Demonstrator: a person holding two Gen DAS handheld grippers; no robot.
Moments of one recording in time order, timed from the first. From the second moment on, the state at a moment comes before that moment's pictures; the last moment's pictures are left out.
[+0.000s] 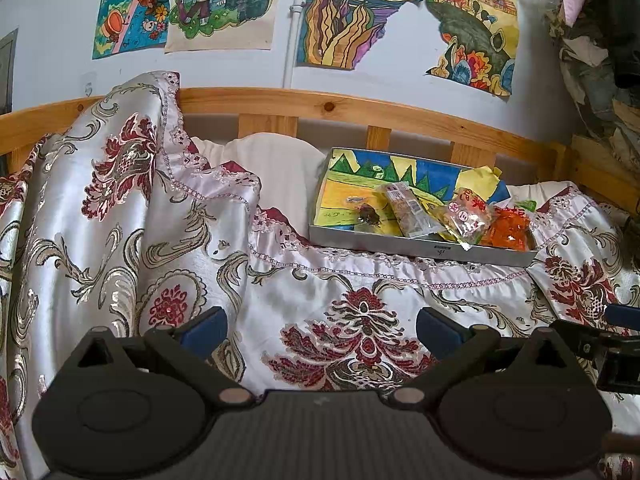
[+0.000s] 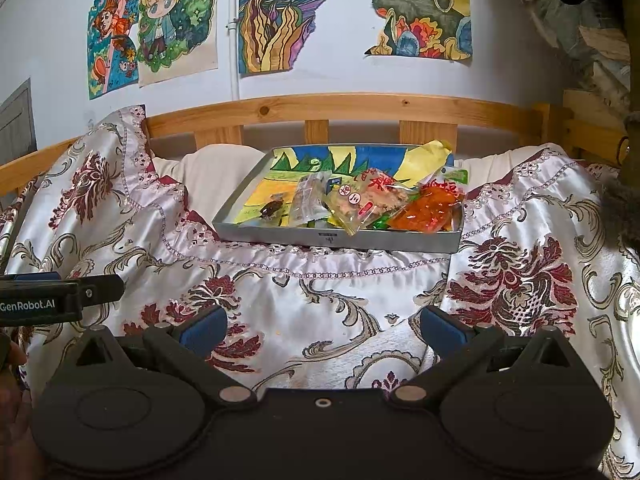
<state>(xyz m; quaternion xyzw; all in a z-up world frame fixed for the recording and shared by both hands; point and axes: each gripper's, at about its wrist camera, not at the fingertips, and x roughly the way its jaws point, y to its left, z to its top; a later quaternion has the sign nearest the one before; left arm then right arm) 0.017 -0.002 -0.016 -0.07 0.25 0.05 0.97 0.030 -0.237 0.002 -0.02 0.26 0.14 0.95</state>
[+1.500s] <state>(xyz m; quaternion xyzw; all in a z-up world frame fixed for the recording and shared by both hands) 0.019 -0.002 -0.019 -0.06 0.27 0.07 0.96 0.029 -0.234 0.000 -0.02 0.26 0.14 0.95</state>
